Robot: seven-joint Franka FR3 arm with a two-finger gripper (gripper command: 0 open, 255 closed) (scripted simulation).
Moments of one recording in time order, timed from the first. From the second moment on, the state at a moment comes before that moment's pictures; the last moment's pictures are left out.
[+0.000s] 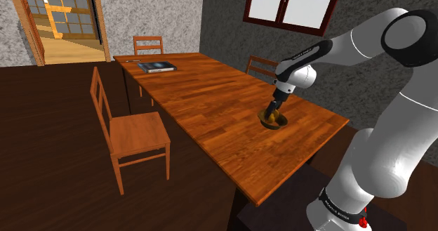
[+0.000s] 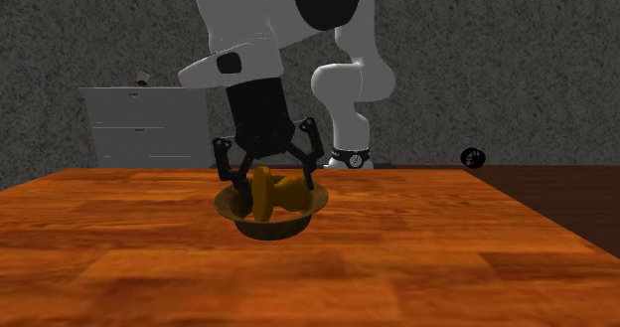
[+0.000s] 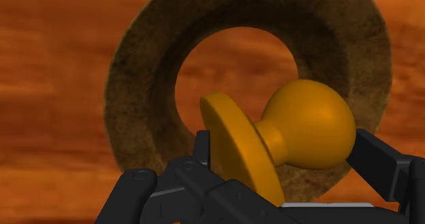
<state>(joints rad) 0.15 -0.08 -0.72 -2.42 0.24 2.32 -0.80</state>
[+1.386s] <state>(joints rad) 0.10 -0.29 -0.66 -2.35 0.06 2.10 -0.63</state>
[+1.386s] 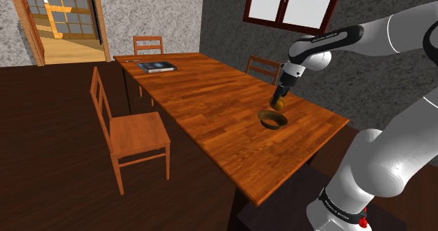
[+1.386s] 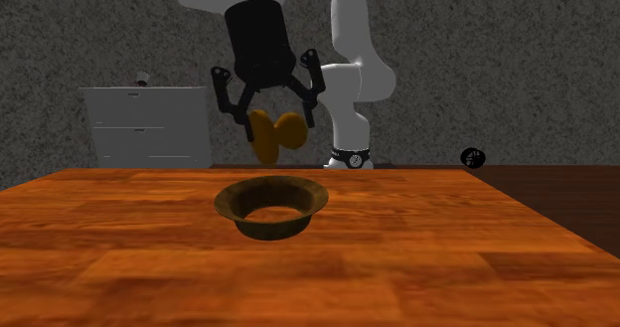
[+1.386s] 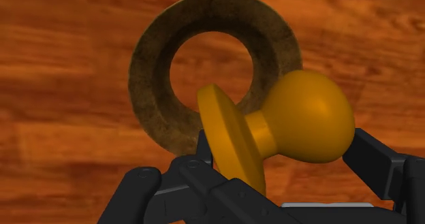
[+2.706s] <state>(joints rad) 0.13 -0.19 -0.70 -2.45 0.13 2.27 -0.72</state>
